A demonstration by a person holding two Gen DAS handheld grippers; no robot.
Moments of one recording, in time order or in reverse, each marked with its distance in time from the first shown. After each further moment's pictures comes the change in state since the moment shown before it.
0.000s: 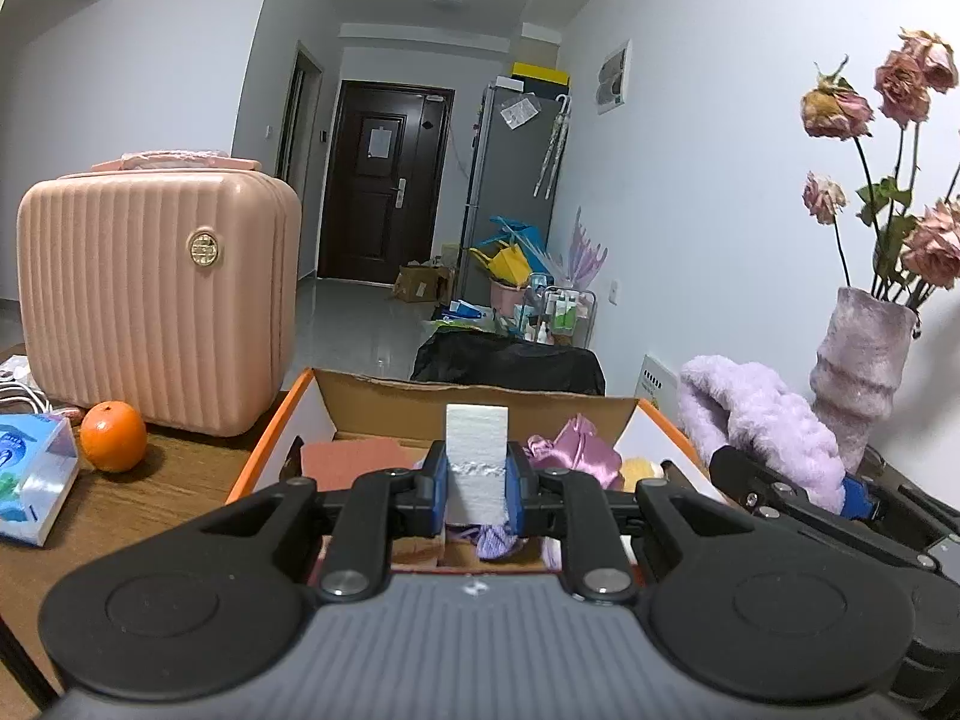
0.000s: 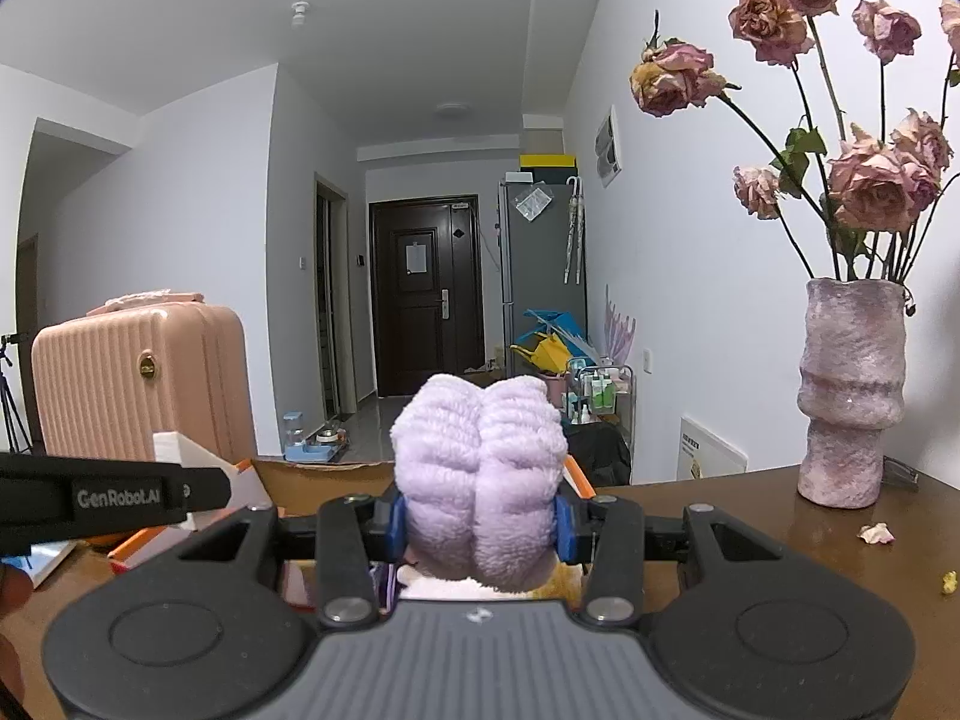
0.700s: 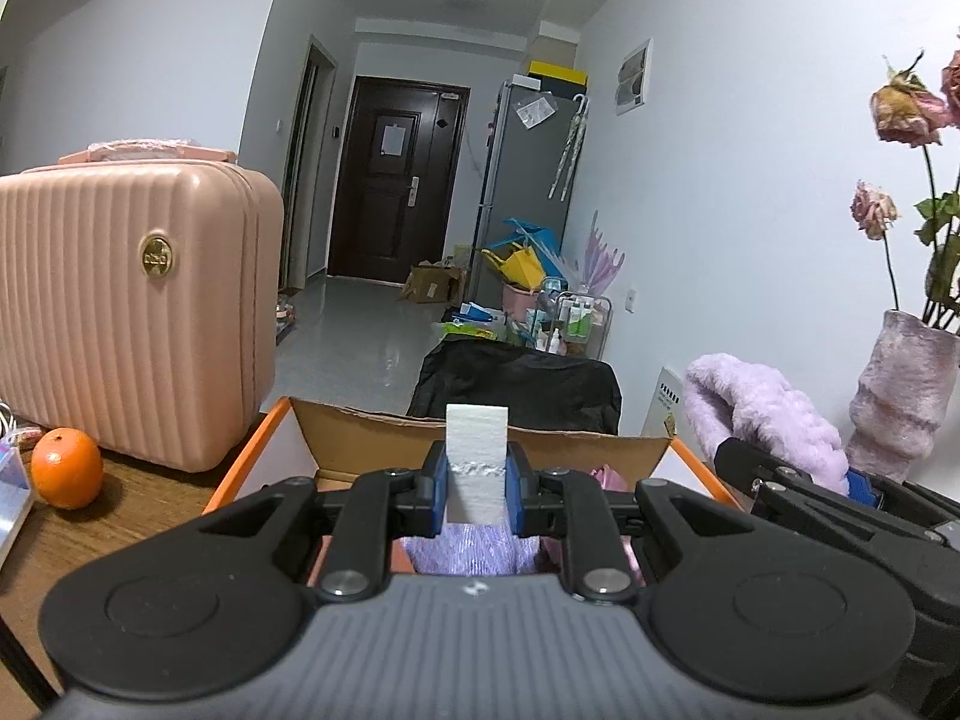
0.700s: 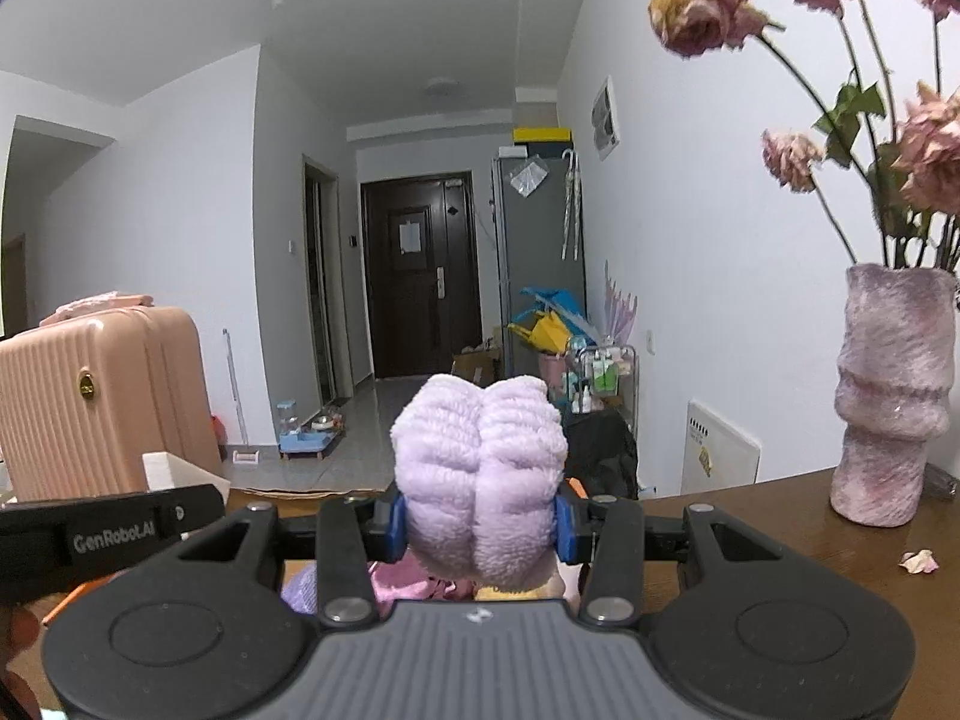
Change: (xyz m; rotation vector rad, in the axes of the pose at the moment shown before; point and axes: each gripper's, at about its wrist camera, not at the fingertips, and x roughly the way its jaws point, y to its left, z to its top) left arm 0.069 -0.002 0.020 -0.025 0.003 0.023; right arm 0.079 -0.008 0.023 0.025 0.060 -0.001
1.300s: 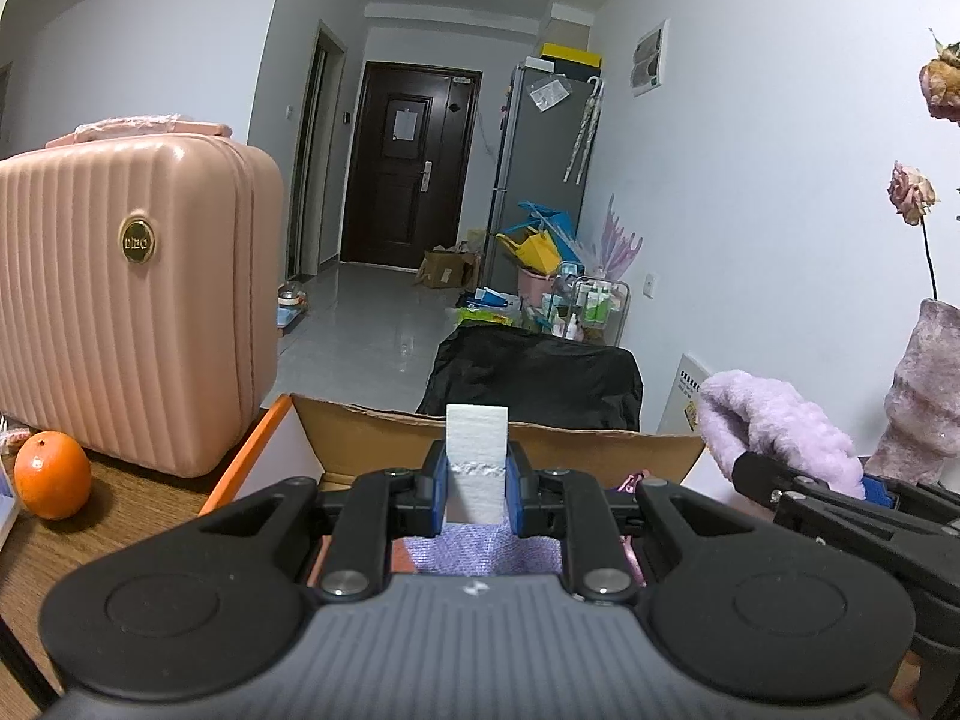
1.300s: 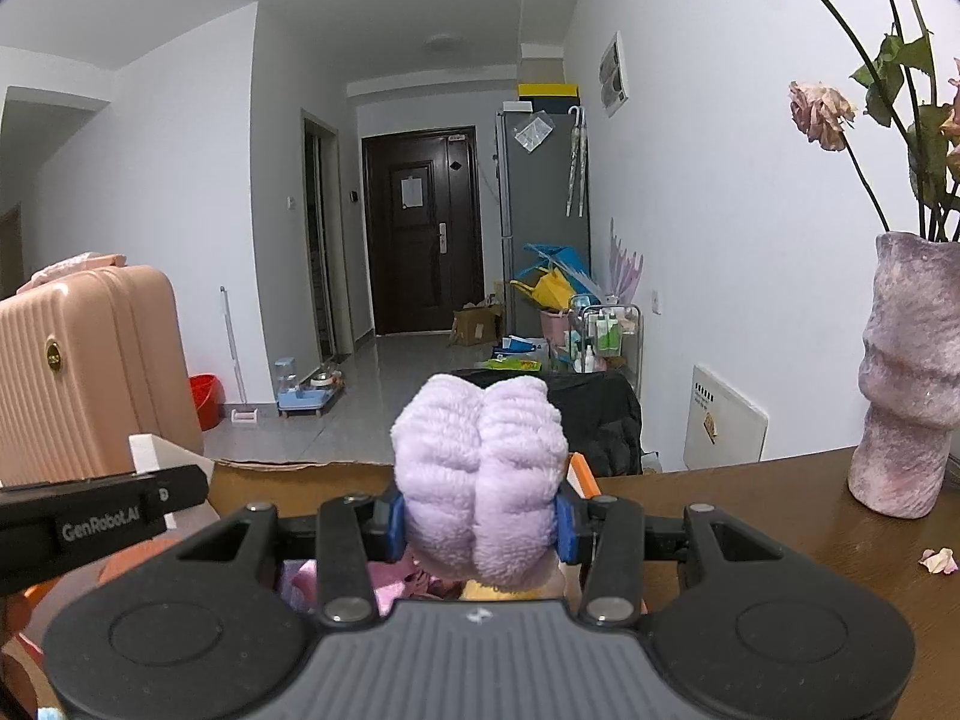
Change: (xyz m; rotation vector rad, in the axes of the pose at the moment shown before) left arm 0.031 0.006 -0.001 0.010 0.029 0.031; right arm 0.038 -0.007 0.004 -0.013 0.092 0.003
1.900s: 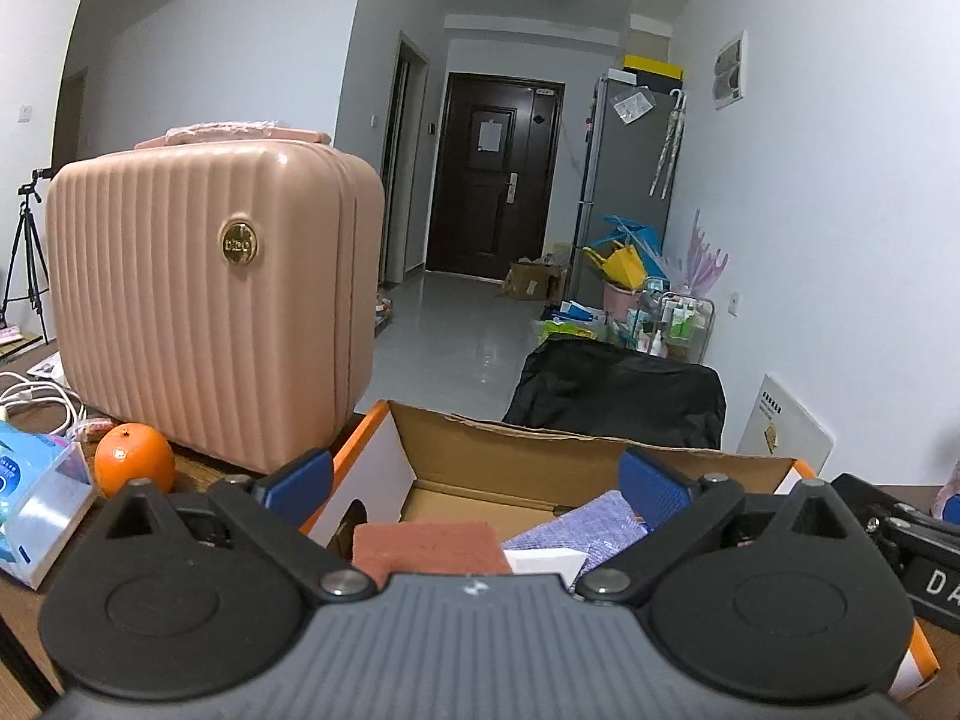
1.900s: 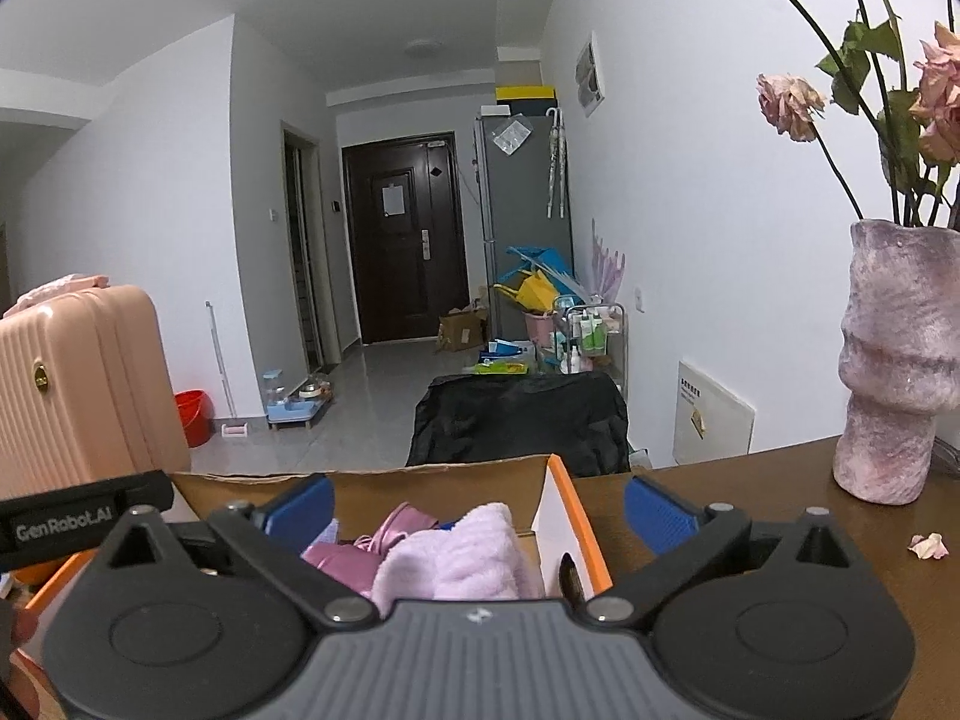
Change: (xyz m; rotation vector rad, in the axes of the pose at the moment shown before) left arm -0.003 0.009 0.002 -0.039 -0.025 0.179; right arm -0.001 -0.014 0.004 0.045 -0.011 -0.025
